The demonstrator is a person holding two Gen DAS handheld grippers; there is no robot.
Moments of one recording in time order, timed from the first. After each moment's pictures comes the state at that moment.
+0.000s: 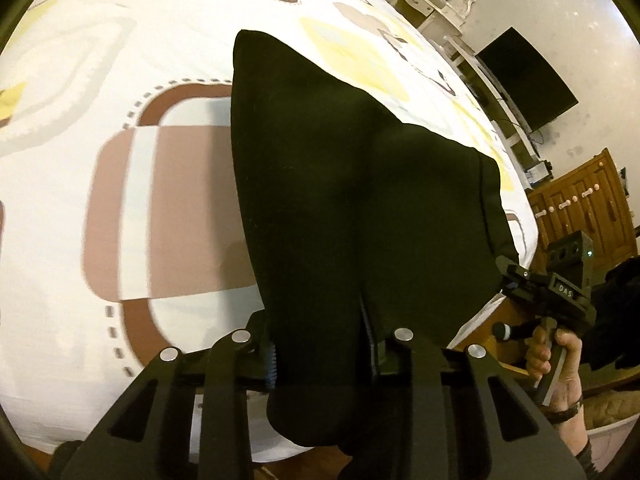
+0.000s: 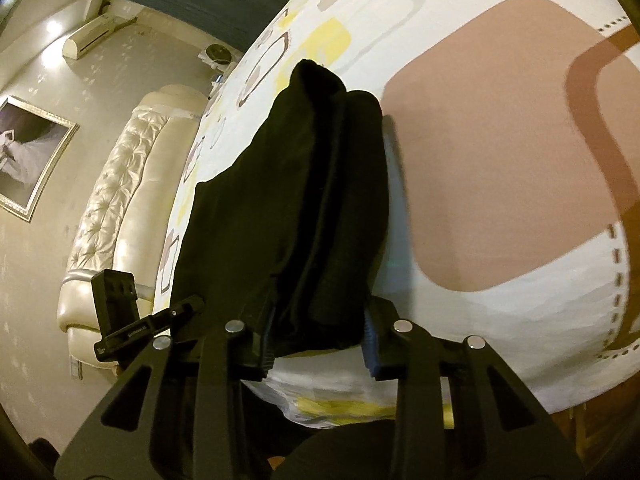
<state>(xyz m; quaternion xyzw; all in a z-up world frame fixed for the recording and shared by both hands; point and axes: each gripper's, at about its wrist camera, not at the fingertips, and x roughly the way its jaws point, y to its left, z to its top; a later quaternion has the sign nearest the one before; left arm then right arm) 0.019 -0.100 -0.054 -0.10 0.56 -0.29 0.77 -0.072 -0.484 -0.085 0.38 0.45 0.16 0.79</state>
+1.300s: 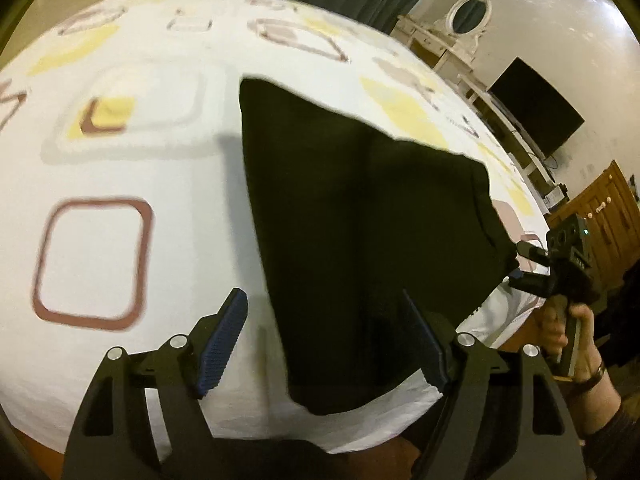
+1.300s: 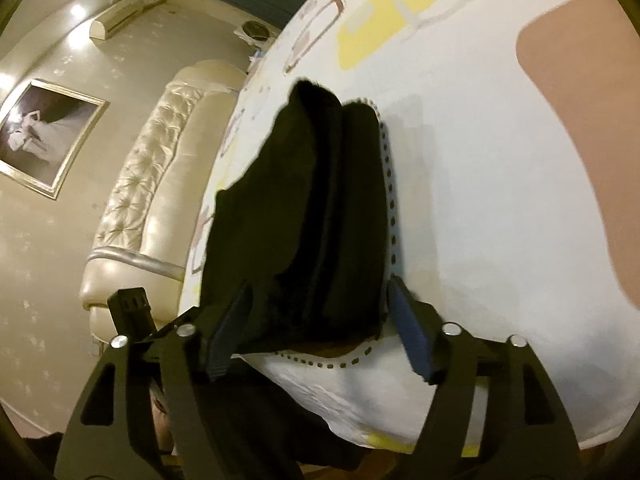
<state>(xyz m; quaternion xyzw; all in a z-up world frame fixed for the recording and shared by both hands) -0.001 0.015 -0.034 -0.09 0.48 -0.26 0.83 -0.025 -0.419 -0.080 0.39 0.44 0.24 0.77</state>
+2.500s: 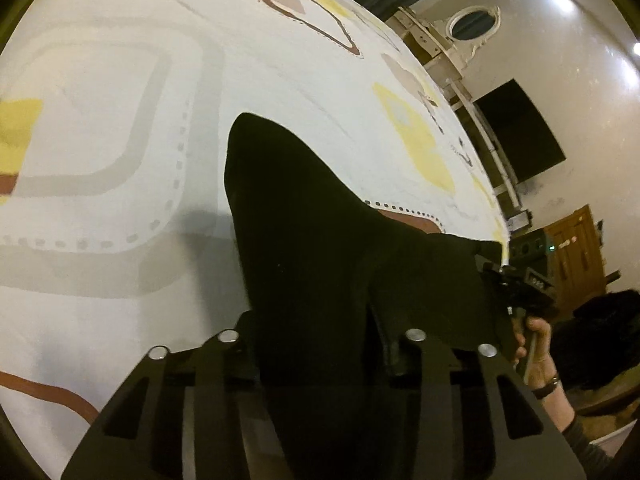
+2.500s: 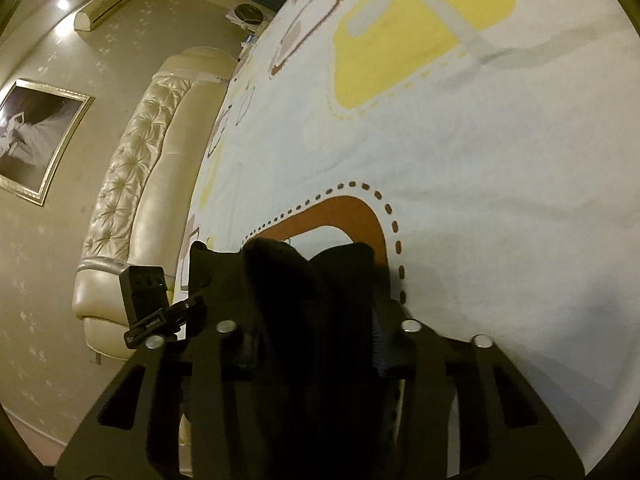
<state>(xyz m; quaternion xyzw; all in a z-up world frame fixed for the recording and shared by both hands) 0.135 -0.001 -0.078 -0.18 0.54 -0.31 0.76 0.101 -0.413 -0.098 0.37 0.47 0.25 0.76</state>
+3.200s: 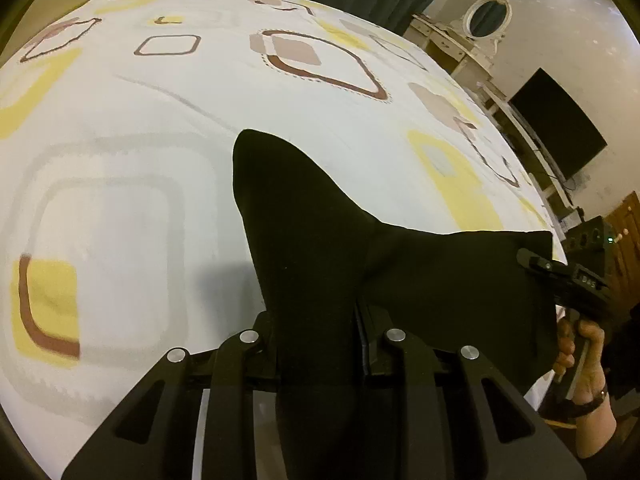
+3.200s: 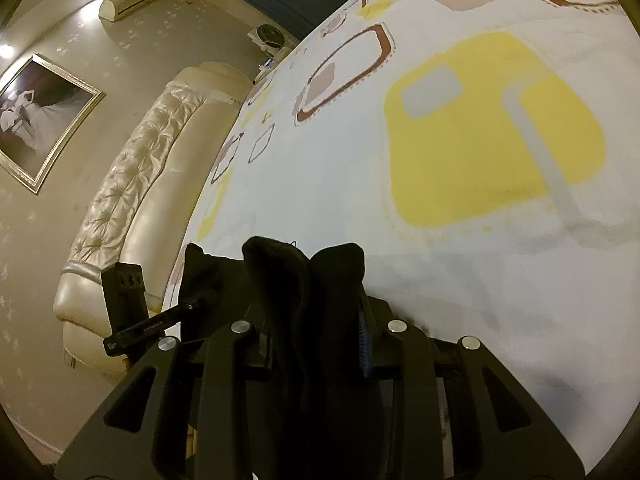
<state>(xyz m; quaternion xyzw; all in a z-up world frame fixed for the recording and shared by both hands) 0.210 -0.013 -0.041 -0.09 0.50 -0.24 0.83 0.176 -0.391 -0.054 0.33 0.42 0.24 0.81</state>
